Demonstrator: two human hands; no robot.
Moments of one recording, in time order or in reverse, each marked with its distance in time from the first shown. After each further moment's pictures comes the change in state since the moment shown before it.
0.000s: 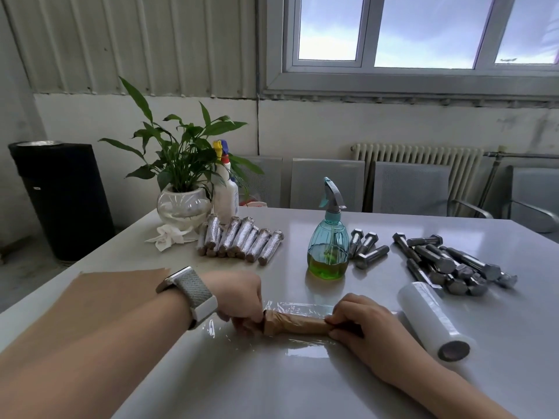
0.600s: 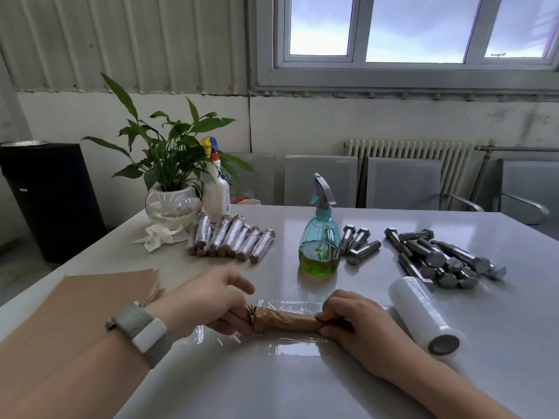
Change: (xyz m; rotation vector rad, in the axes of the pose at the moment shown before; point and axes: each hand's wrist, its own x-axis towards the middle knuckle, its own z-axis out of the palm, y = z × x) left_hand -0.019 -0.016 0.019 -0.870 0.137 0.057; right_hand 0.004 0.004 -0.002 0.002 -0.027 -0.032
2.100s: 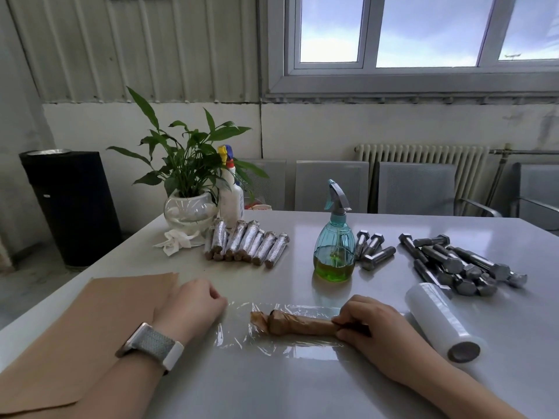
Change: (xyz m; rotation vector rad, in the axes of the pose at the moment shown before) left_hand 0.022 -0.056 -0.040 0.593 0.551 -0.022; right_hand -0.001 -0.008 -0.002 -0.004 0.002 0.031
